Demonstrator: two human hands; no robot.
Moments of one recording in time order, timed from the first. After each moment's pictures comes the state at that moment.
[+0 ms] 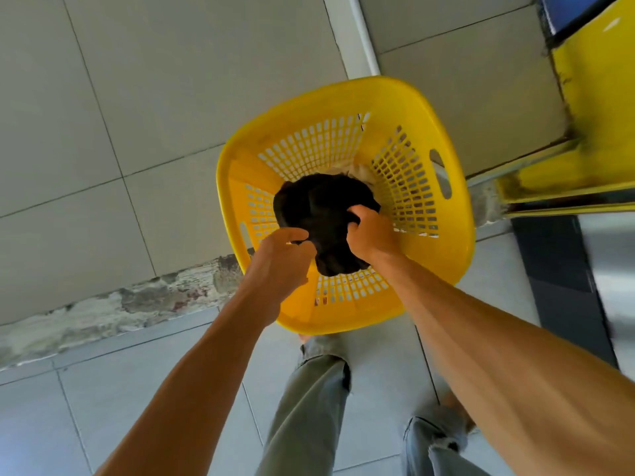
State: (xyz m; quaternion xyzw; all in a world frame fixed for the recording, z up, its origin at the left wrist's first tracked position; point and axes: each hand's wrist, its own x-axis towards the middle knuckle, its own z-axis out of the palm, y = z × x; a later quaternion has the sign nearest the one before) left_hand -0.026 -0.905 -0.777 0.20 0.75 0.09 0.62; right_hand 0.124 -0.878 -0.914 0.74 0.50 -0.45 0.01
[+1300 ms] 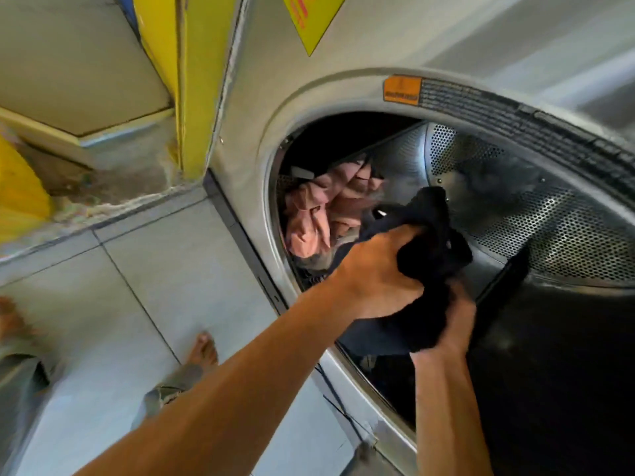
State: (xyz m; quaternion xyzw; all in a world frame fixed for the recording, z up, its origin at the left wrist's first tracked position) left_hand 0.520 -1.100 -0.534 0.60 0.31 0.10 0.73; right_hand 0.640 -1.198 -0.550 0.67 -0.07 -0.36 -0.65
